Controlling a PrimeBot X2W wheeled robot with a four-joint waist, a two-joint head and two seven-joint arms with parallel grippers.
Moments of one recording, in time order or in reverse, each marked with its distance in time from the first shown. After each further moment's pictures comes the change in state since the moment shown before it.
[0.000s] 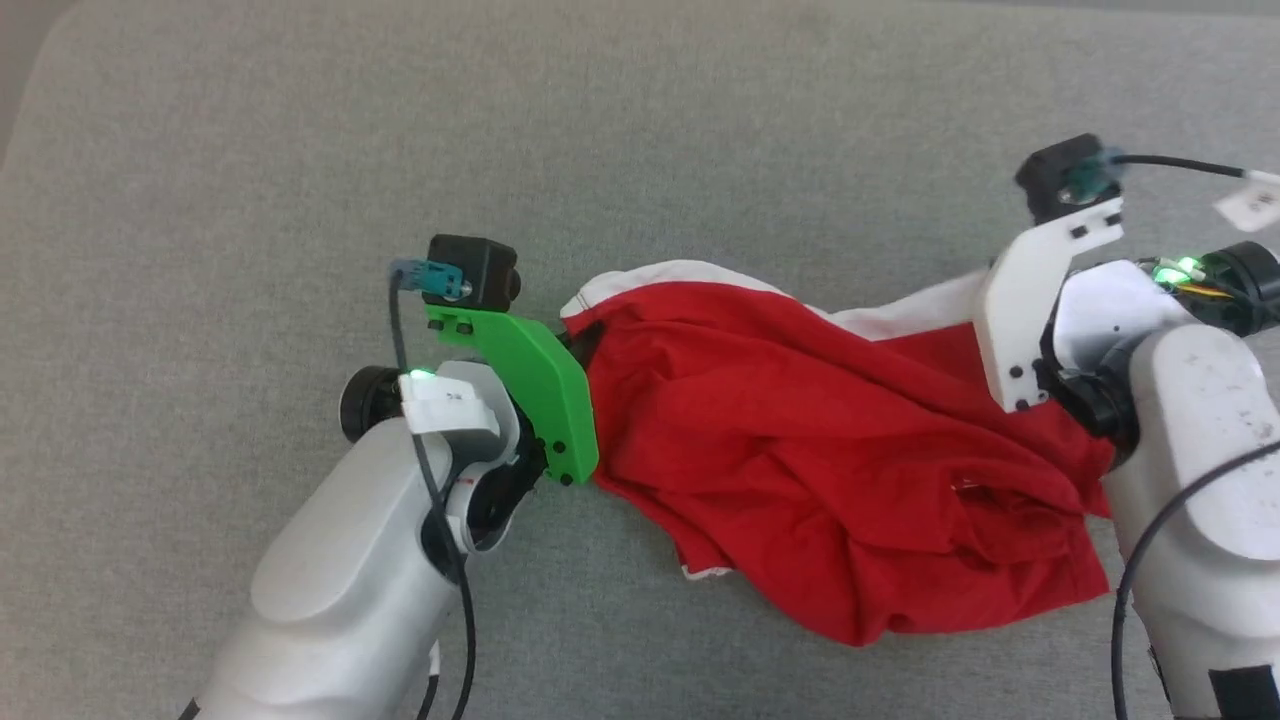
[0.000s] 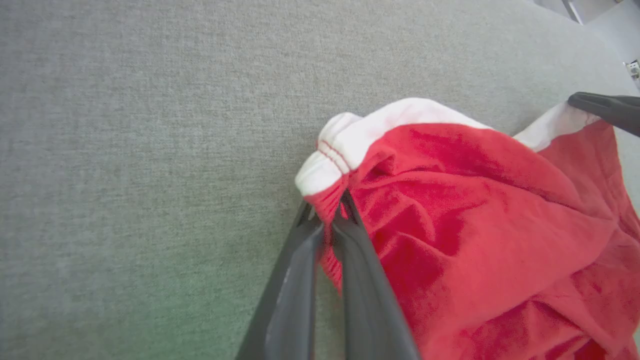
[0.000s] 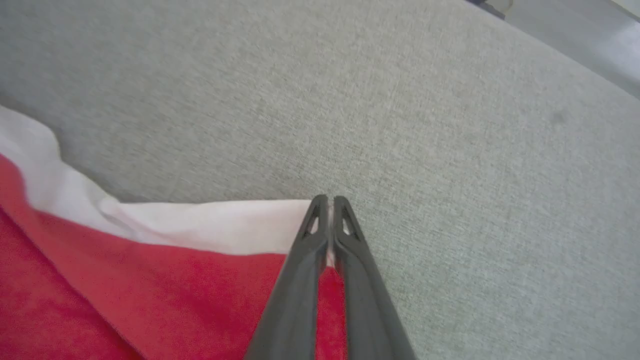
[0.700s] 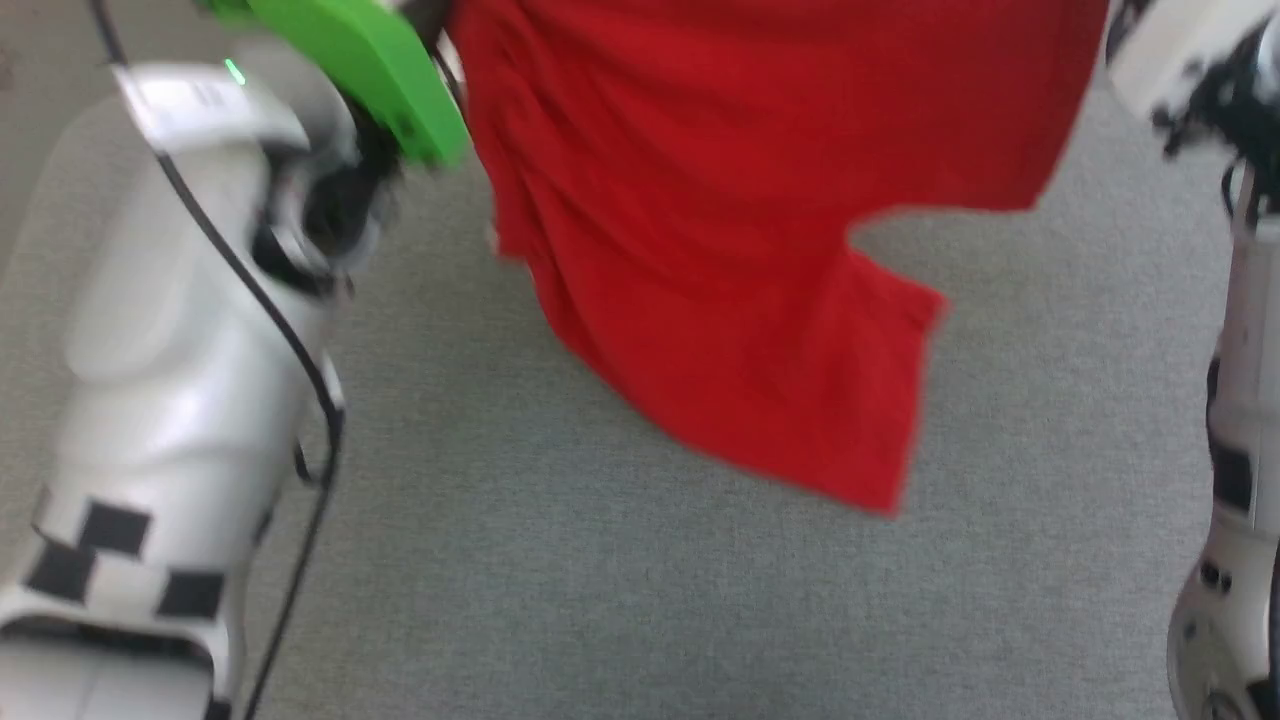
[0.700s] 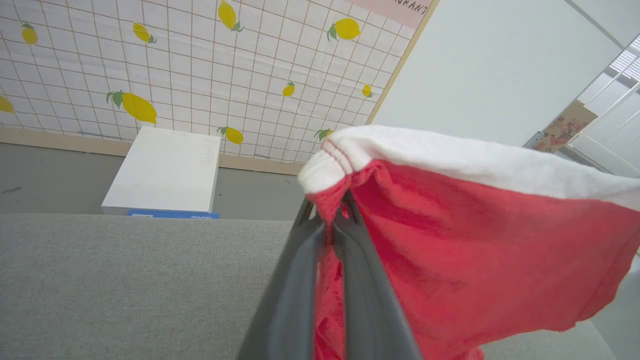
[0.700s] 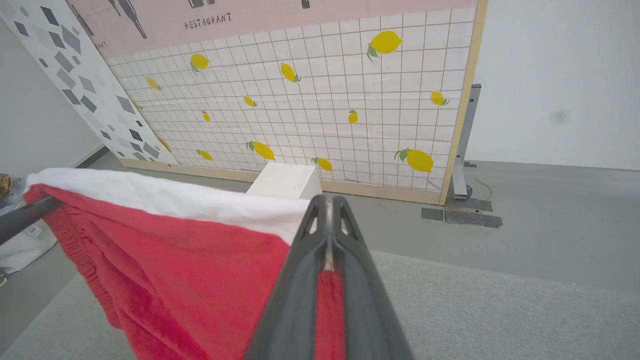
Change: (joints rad) left arm -0.390 0.023 0.199 0.151 -0.074 -0.067 -0.070; right arm -0.316 0.064 -0.203 -0.124 0.328 0.000 -0.035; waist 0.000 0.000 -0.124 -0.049
